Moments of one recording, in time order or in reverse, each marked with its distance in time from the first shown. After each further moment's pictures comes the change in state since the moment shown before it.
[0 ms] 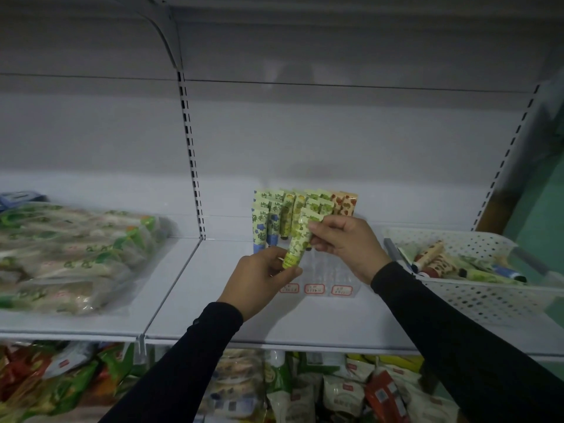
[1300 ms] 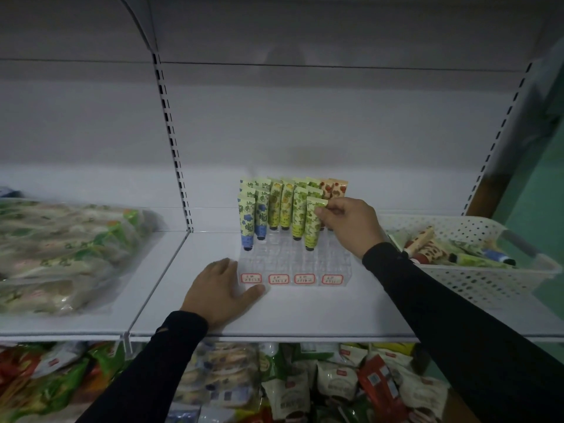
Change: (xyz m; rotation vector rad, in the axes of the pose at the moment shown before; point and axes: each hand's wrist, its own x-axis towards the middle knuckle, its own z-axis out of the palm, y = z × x) left_hand -0.014 -0.066 -0.008 0.589 -0.137 -0.084; right_hand 0.020 0.013 -0.028 -0.595 0.235 -0.143
